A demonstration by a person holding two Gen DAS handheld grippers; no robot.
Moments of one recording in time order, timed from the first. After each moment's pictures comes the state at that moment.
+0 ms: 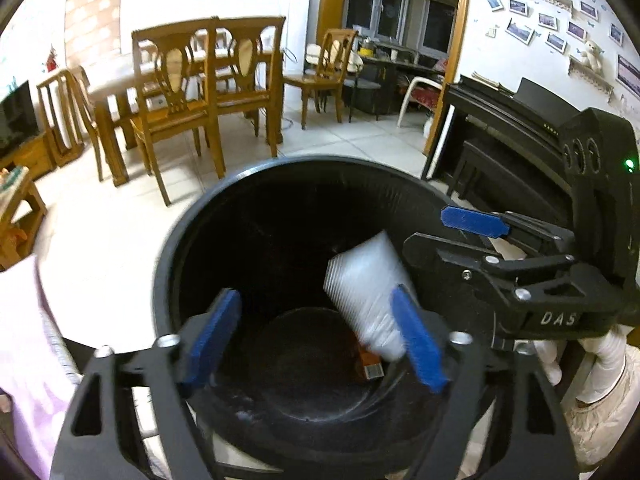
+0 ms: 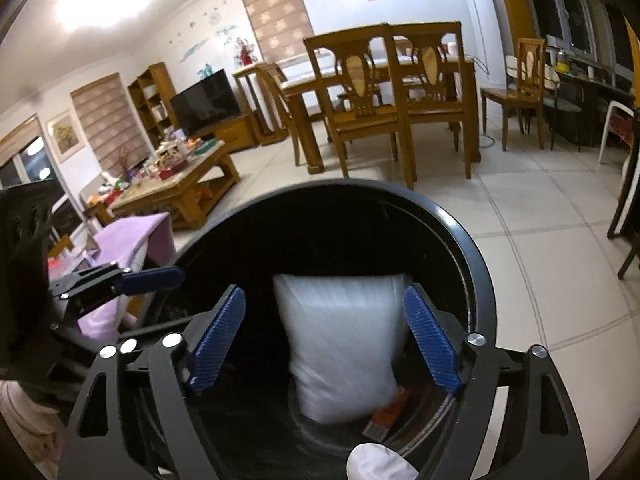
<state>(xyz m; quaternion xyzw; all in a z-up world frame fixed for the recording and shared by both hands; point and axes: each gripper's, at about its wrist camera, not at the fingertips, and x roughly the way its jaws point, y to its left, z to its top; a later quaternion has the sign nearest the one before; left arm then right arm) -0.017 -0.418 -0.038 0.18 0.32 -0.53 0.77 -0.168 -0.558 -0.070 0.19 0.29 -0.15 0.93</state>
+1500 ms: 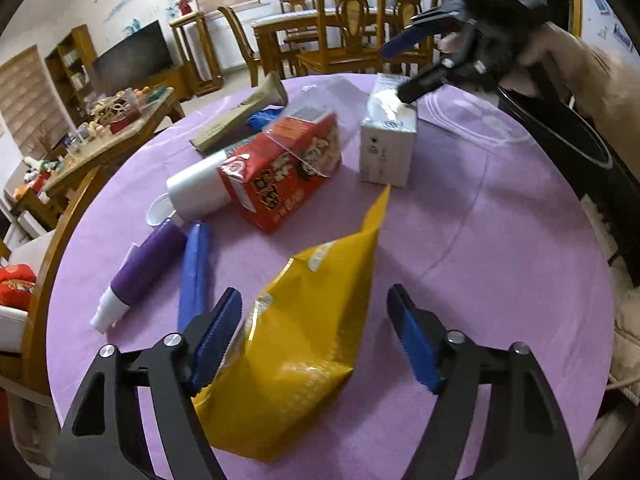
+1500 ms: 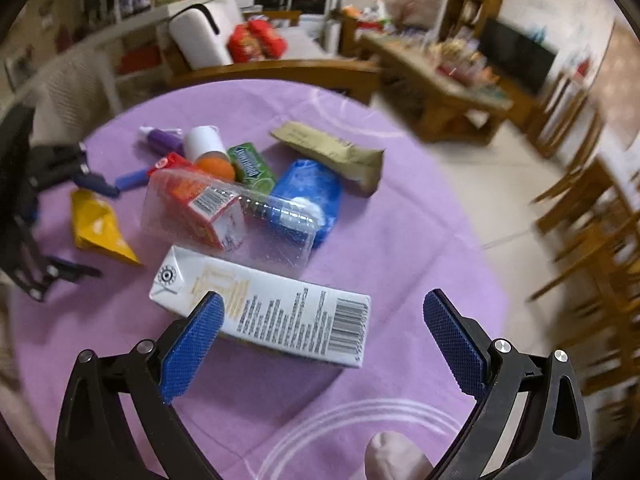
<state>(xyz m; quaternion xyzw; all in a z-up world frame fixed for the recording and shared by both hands) 0.076 -0.055 -0.049 0.23 0.38 -0.31 0.84 0.159 -0.213 -0.034 -0.18 0.45 0.29 0.82</state>
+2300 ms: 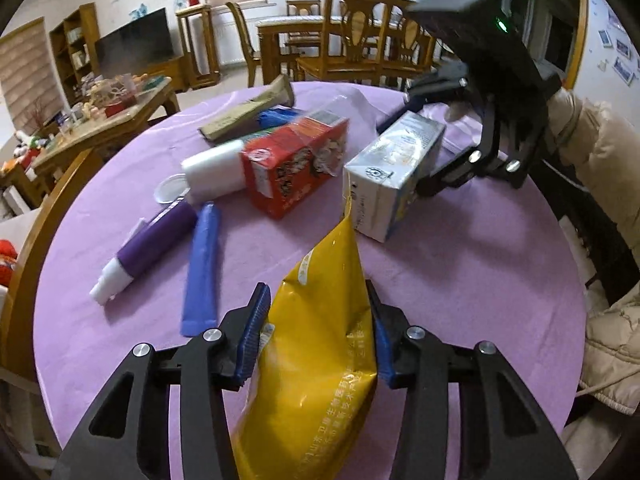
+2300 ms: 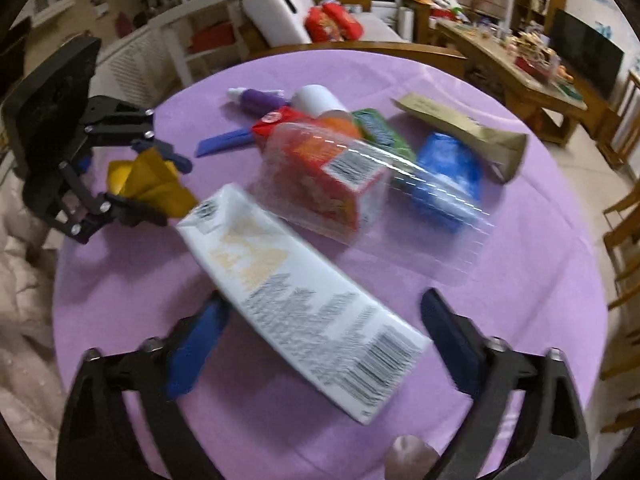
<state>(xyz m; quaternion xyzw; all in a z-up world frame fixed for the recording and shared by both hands) 0.073 -0.019 -0.042 0.16 0.39 -0.33 0.84 0.121 -0.179 -0.059 -0.18 0.46 0.40 0.77</state>
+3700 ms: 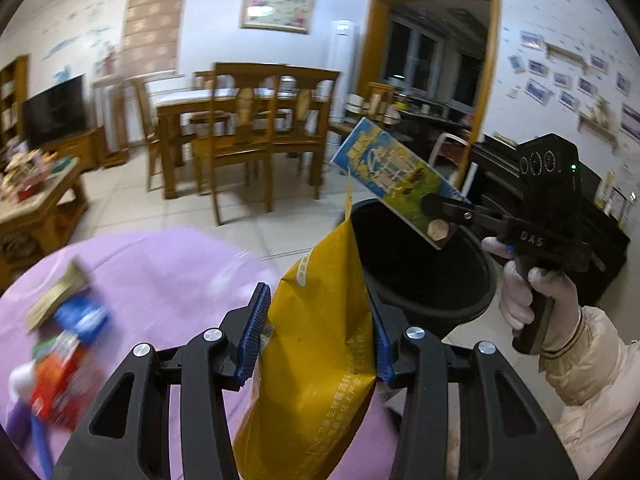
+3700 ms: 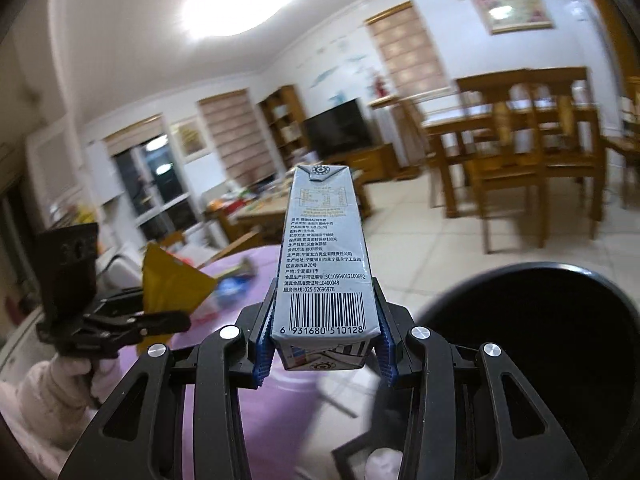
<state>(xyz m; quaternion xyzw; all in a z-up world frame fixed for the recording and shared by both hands) 0.035 -0.231 0.021 0.11 0.28 -0.51 0.81 -0.113 -0.478 0.013 0.17 0.18 0.05 0.97</state>
